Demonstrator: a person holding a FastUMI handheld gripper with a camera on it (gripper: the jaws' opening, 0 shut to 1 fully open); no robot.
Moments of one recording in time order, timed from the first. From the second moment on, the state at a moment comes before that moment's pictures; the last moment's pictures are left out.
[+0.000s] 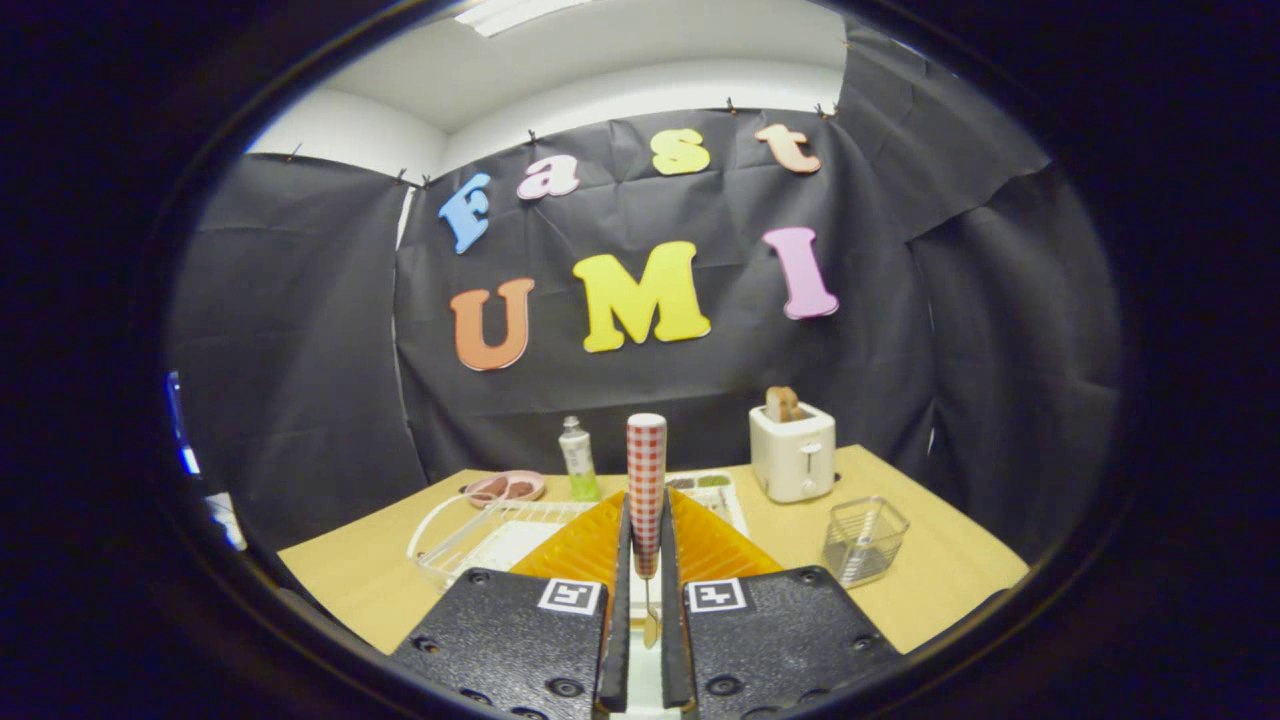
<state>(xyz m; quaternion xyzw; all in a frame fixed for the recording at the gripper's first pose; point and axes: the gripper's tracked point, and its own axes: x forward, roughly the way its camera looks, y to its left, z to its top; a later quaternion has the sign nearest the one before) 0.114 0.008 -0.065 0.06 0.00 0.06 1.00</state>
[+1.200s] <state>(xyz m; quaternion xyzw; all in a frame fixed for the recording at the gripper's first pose) 0.059 -0.009 -0.123 0.00 0.03 0.00 1.00</state>
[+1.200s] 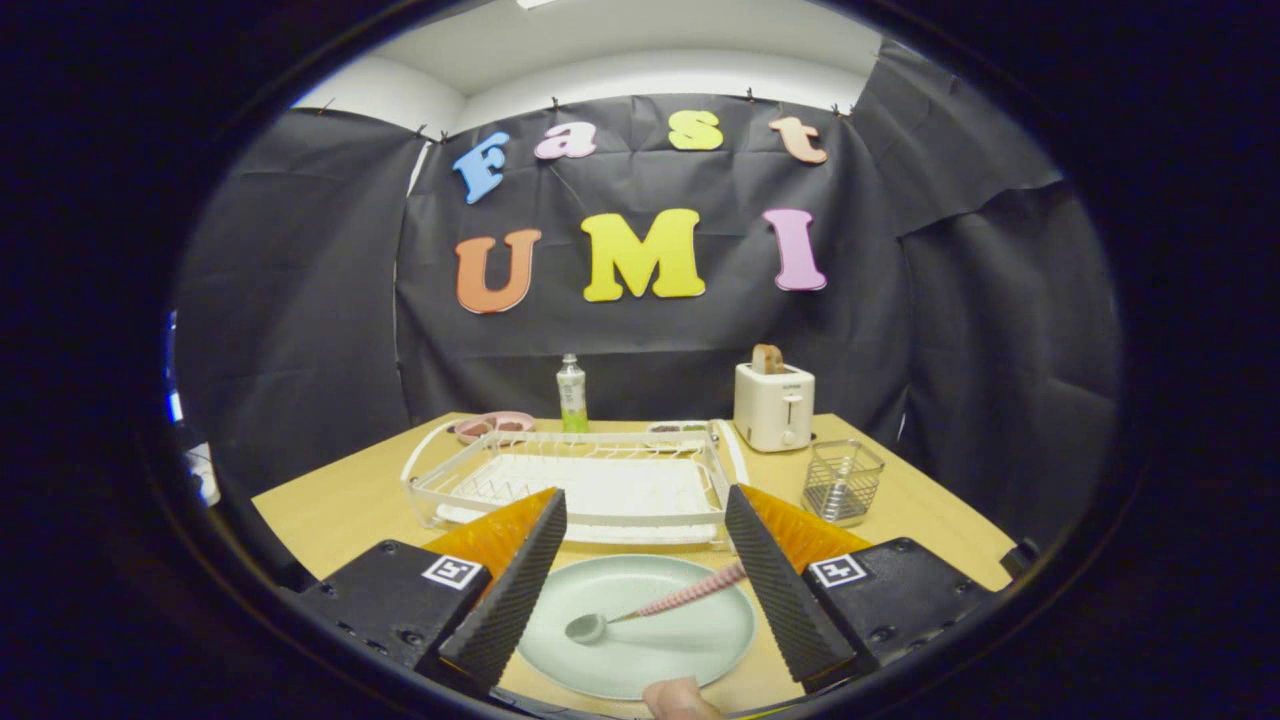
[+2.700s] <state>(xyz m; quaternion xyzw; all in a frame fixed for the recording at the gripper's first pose) -0.078 -0.108 -0.052 0.03 -0.02 -0.01 1.00</state>
